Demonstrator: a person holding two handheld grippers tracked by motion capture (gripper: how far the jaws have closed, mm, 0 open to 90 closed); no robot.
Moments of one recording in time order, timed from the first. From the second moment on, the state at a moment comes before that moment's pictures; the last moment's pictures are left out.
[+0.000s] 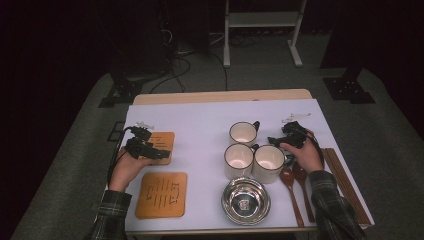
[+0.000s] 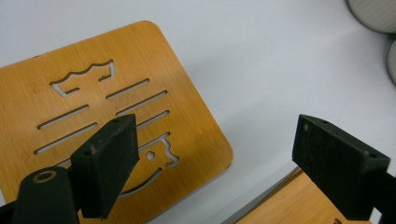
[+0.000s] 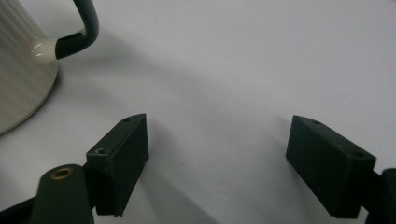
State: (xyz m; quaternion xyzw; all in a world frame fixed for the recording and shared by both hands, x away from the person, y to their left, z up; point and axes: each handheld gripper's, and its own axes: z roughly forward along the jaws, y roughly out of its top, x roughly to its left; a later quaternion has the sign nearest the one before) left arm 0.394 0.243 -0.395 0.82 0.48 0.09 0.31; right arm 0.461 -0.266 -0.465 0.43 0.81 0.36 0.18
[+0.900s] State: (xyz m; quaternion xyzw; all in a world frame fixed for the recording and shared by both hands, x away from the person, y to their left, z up) left arm 0.369 0.224 -0.391 0.83 0.46 0.07 0.31; right arm 0.461 -0.265 -0.465 0.43 0.81 0.36 0.18
